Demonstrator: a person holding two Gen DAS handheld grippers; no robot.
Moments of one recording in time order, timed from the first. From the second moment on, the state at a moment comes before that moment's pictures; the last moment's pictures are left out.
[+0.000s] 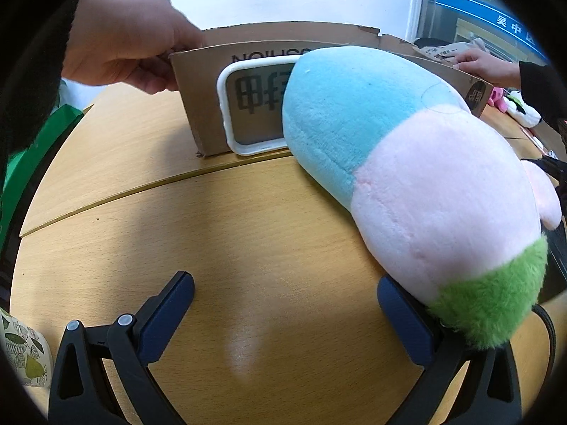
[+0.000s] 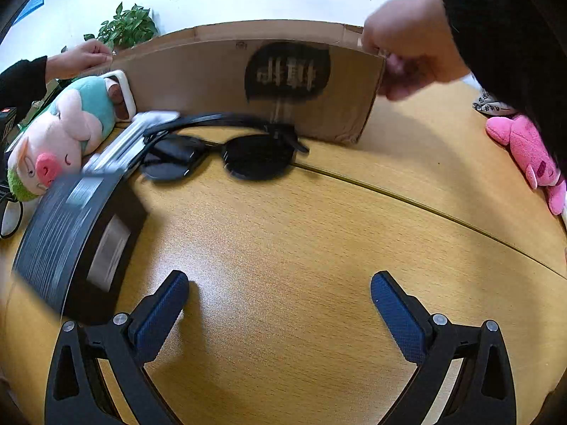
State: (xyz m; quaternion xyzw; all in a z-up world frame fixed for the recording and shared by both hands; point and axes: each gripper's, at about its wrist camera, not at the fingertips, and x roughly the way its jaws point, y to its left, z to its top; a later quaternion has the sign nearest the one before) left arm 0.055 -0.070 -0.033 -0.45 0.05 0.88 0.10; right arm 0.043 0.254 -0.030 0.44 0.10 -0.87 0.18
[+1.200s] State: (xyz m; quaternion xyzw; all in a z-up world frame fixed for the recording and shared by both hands) left arm 0.039 -0.094 -0.030 -0.45 0.08 0.88 0.15; right arm 0.042 0.256 -0.031 0.44 0.10 -0.88 0.17
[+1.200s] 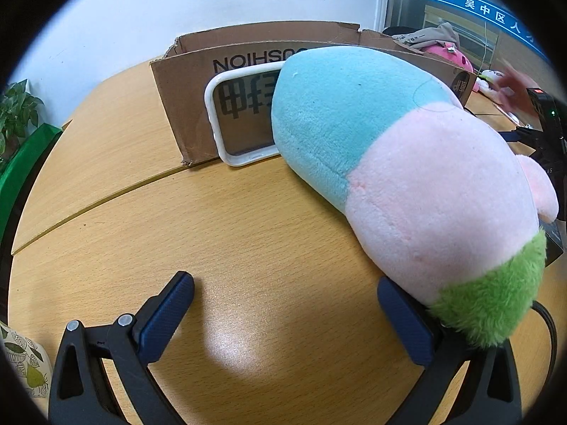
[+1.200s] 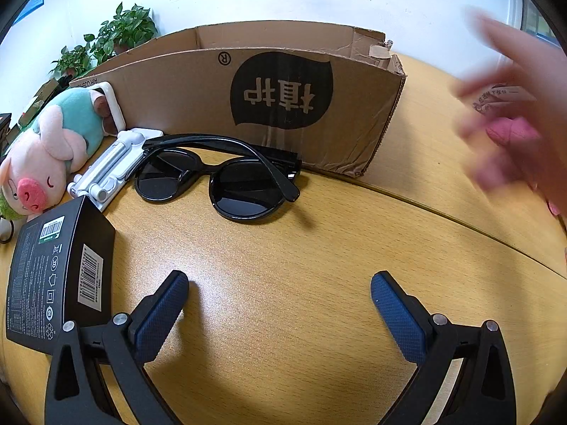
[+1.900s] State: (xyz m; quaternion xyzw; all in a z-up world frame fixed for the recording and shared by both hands) left arm 0.037 -0.098 -0.028 -0.45 0.08 0.88 0.15; right arm 0.037 0.251 -0.034 0.44 0.09 -0.88 0.15
